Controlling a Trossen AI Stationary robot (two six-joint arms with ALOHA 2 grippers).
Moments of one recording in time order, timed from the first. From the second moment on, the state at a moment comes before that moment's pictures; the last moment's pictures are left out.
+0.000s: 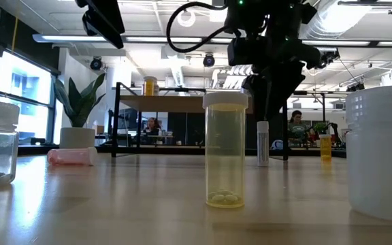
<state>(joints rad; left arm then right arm) 0.03 1.26 1.21 -0.98 -0.15 -0.44 -0.03 1.69 1.20 -0.79 -0.07 -0.16</state>
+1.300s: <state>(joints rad) 0.03 1.26 1.21 -1.00 -0.14 -0.45 -0.03 1.73 1.20 -0.81 -0.08 -0.13</state>
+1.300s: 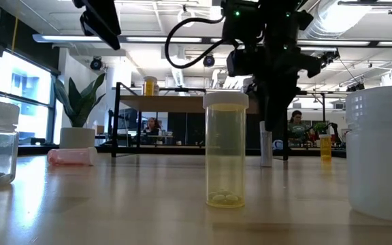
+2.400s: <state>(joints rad) 0.03 1.26 1.21 -1.03 -0.11 -0.47 -0.45 1.66 1.79 -1.31 -0.02 -0.26</state>
